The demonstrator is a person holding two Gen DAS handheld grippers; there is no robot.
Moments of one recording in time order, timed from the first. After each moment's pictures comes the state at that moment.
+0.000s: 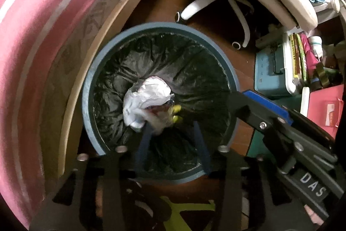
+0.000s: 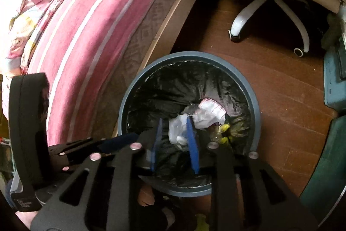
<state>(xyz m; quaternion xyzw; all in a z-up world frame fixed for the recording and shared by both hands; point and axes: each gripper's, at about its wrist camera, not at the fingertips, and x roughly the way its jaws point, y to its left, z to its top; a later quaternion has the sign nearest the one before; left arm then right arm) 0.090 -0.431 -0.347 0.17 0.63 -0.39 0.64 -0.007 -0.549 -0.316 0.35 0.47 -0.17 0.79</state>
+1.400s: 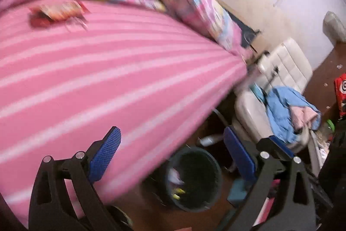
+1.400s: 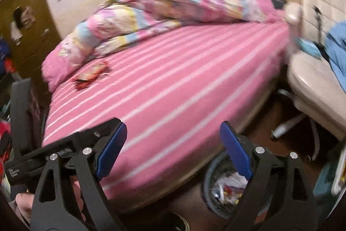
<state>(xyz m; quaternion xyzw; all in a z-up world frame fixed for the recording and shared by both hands) 0.147 -0.124 -0.121 -0.16 0.41 -0.26 0.86 0.059 -0.326 -0.093 0.11 0.32 -0.01 0.94</state>
